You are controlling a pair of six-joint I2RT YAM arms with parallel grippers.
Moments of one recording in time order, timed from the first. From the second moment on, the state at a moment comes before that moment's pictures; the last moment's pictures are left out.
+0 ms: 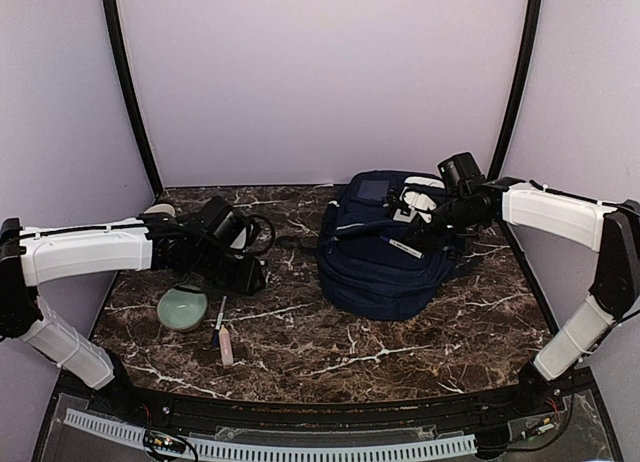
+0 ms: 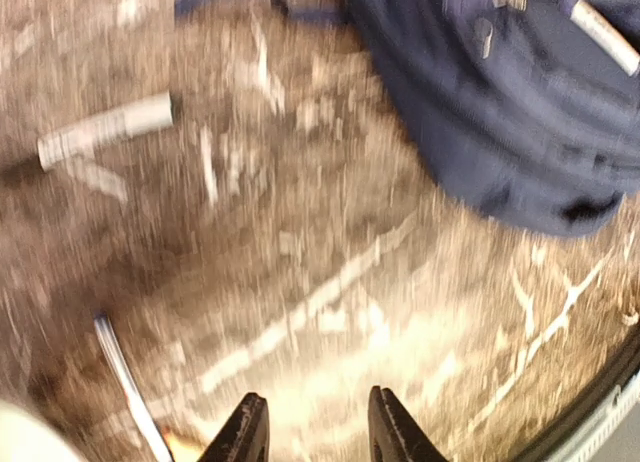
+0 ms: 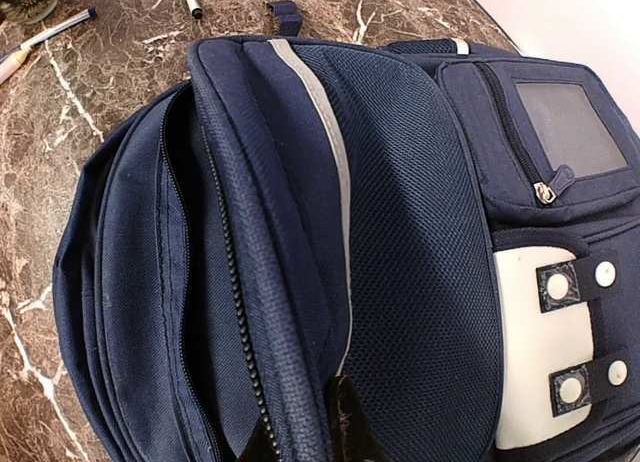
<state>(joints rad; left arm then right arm) -0.80 1.43 1.02 -0.57 -0.05 -0.52 0.45 1.55 1.17 -0.52 -0.36 -0.58</state>
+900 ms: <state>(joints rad) -0.92 1.35 0.85 -0.90 -0.03 -1.03 0.45 1.56 1.17 -0.53 -0.38 -0.60</state>
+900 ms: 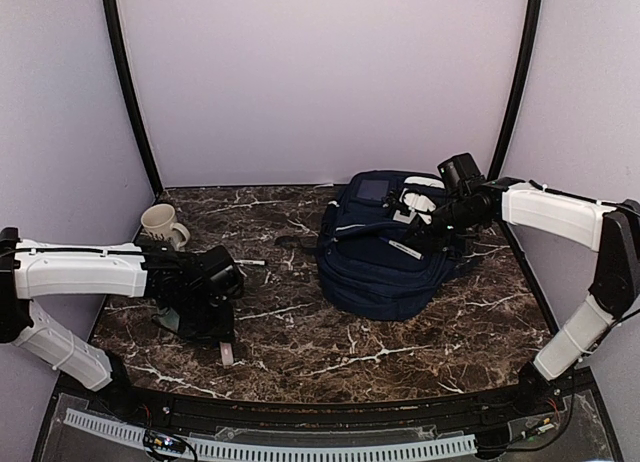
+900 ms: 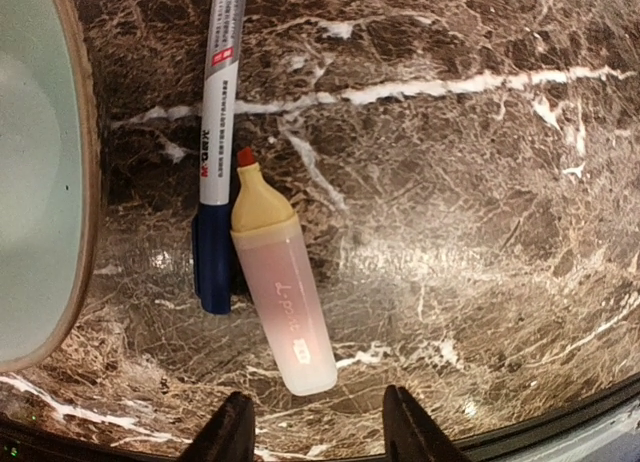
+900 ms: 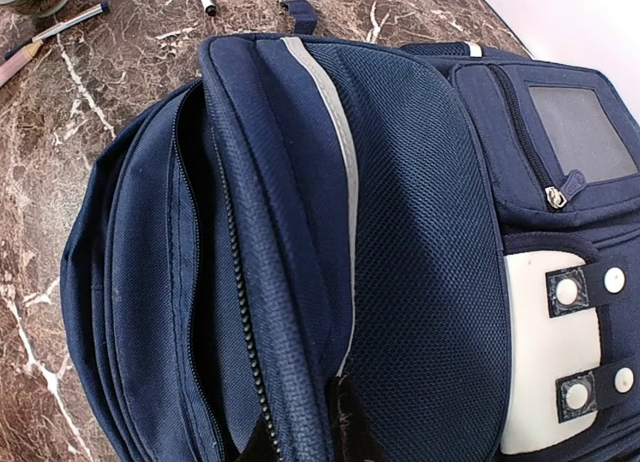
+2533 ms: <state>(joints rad) -0.92 1.72 1.01 -0.85 -0.07 -0.90 0.44 1.61 1.19 -0.57 -0.45 -0.64</state>
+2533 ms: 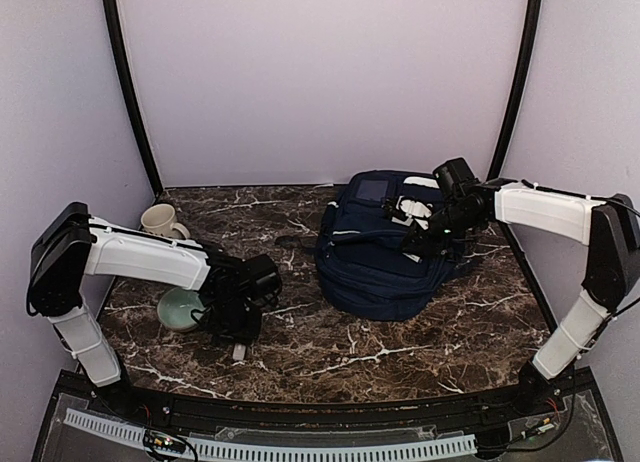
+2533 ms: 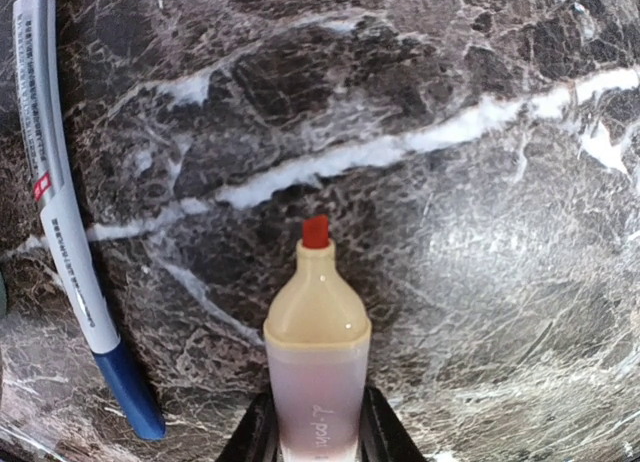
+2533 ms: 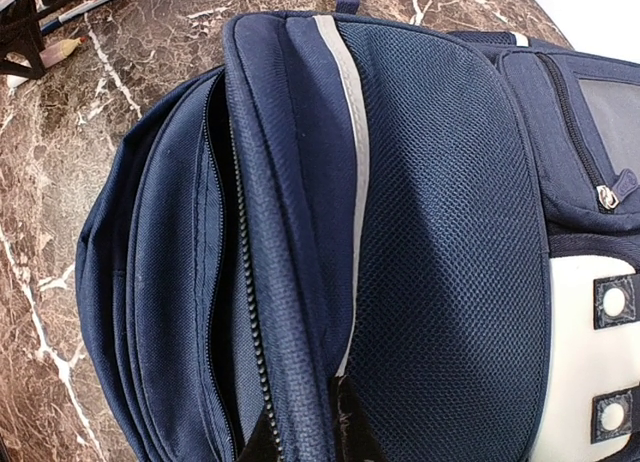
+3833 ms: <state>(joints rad) -0.98 1.86 1.49 -0.11 0.11 -0.09 0.44 1.59 1.40 -0.74 -0.37 -0.57</state>
